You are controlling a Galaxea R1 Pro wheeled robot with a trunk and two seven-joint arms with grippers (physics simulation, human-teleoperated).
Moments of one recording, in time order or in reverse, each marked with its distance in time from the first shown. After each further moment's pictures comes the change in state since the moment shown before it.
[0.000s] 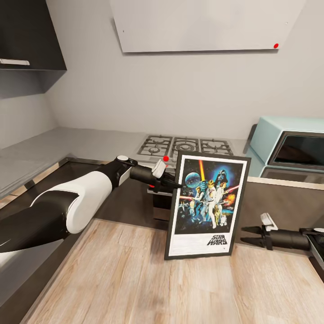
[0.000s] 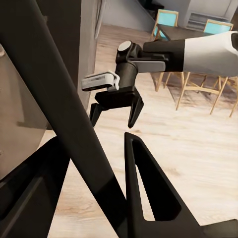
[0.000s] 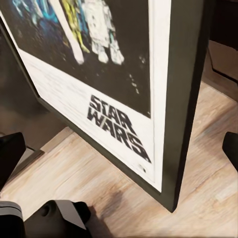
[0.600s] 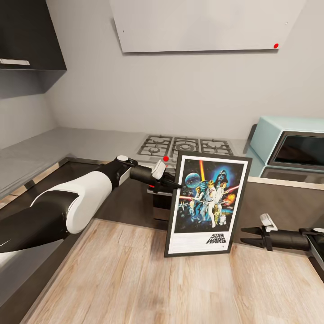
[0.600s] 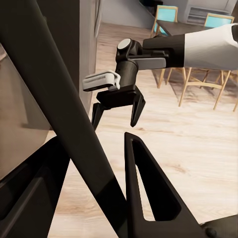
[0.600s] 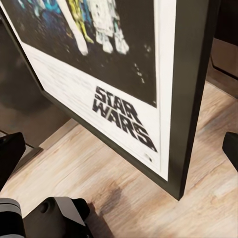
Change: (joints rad) left arm 0.000 0.000 -0.006 -0.001 -0.002 -0.039 0.000; right arm 0.000 -0.002 0.009 0.002 0.005 -0.003 -0.005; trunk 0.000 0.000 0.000
